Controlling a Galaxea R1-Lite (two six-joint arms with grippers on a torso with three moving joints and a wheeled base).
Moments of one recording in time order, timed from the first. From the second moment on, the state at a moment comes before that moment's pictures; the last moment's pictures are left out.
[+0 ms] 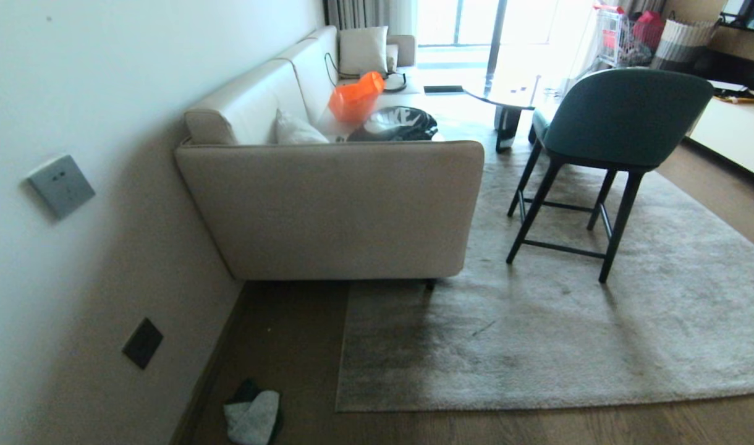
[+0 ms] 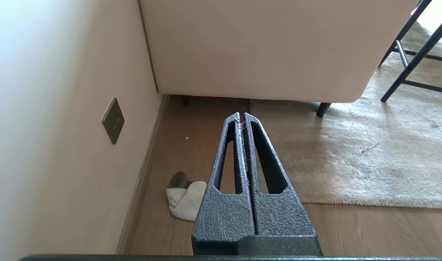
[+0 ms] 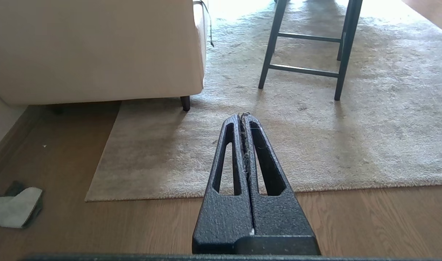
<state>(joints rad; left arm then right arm) 0.00 0.00 0.00 -0.01 0.02 -0.07 0.00 0.00 0.00 0.00 -0.02 0.02</state>
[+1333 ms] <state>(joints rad) 0.00 0.00 0.00 -0.01 0.02 -0.07 0.00 0.00 0.00 0.00 -0.02 0.02</state>
